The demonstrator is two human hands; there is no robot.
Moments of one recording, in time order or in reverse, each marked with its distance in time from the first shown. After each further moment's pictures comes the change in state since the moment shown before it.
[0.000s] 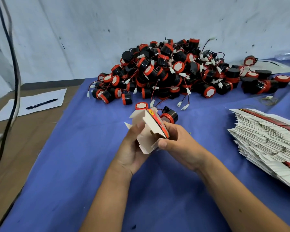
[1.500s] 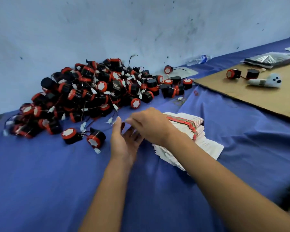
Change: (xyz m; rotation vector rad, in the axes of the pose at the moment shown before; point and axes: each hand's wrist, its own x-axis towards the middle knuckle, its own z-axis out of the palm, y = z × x) left_hand 0.087 -0.075 0.170 -0.157 0.292 -0.090; right_hand -0.063 -0.112 -0.120 -1.493 0.345 -0.014
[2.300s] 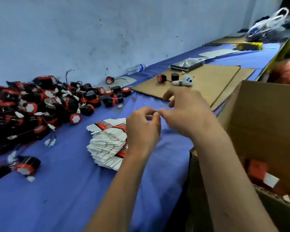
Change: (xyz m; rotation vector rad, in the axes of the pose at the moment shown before) left_hand -0.120 -0.092 0.176 1.038 -0.461 0.613; right_hand -0.188 0.007 -0.195 -0.179 0.336 0.910
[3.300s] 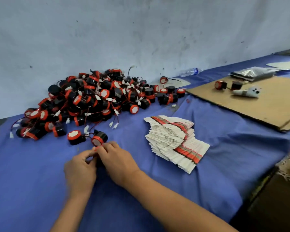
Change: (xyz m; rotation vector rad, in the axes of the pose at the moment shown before) left_hand -0.105 -0.191 -0.273 0.484 0.500 -0.276; right_hand -0.105 -0.198 0.283 0.081 -0.315 -0.991
